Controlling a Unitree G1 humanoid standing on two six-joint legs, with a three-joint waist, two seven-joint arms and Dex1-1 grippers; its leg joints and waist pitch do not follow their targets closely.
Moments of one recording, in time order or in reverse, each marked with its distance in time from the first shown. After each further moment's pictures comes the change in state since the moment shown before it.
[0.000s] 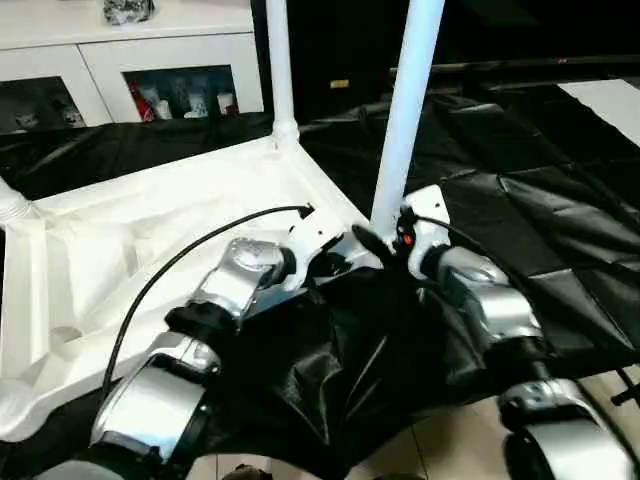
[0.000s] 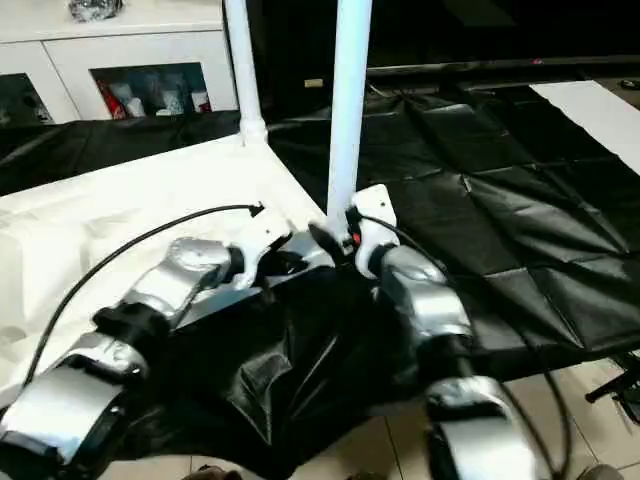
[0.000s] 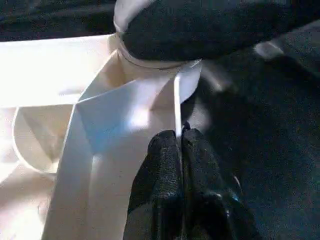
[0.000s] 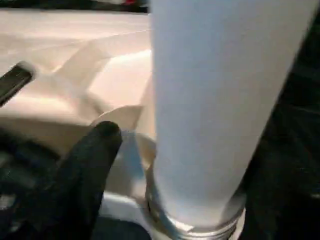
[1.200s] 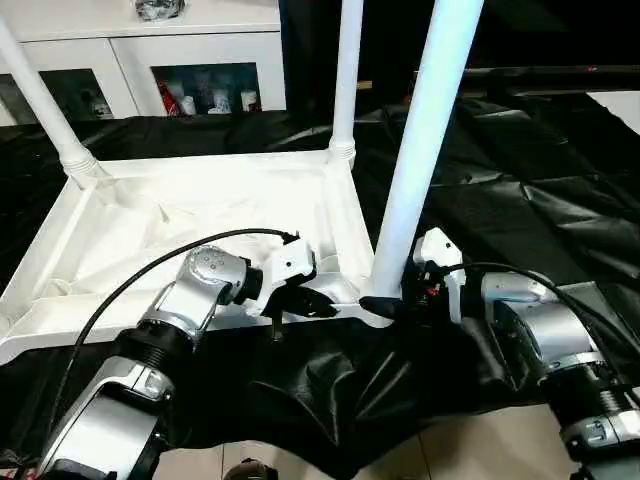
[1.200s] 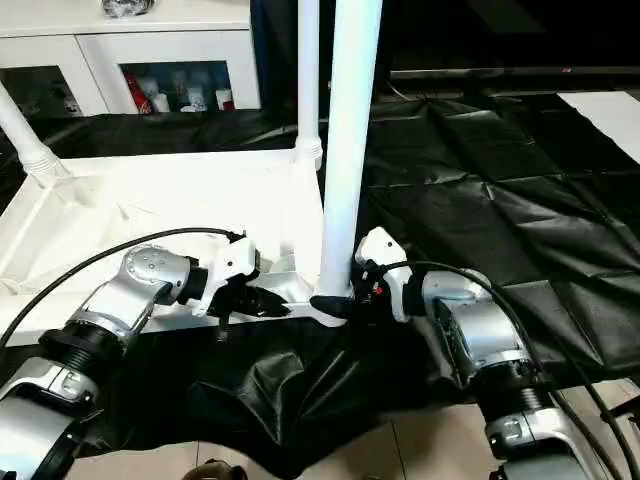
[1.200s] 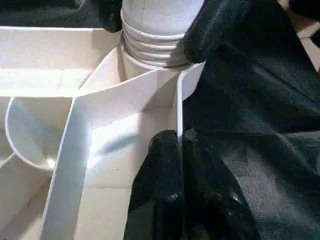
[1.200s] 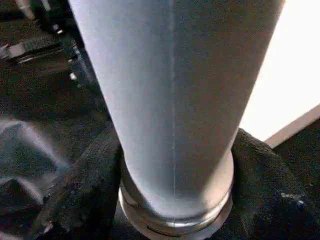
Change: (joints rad) left arm 0.113 0.131 -0.055 -0.172 -0.057 -0.038 -0.330; right arm 0.138 -0.168 0.098 -0.169 0.058 0.061 0.383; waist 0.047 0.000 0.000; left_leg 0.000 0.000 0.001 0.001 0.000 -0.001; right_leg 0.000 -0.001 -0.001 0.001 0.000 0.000
